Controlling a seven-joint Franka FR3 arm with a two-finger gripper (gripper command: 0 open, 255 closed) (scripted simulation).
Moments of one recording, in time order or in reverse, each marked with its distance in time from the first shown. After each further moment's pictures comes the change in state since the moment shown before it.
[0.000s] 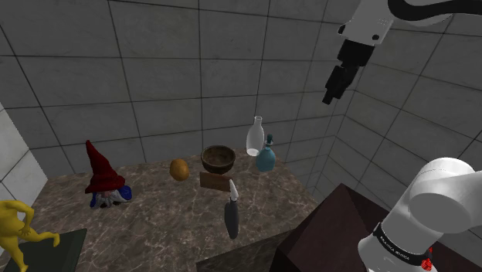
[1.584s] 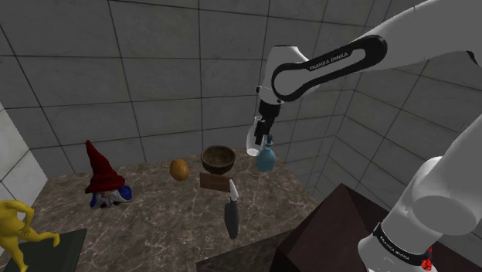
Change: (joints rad) arm 0.077 0.702 0.077 0.051 -0.024 0.592 -0.172
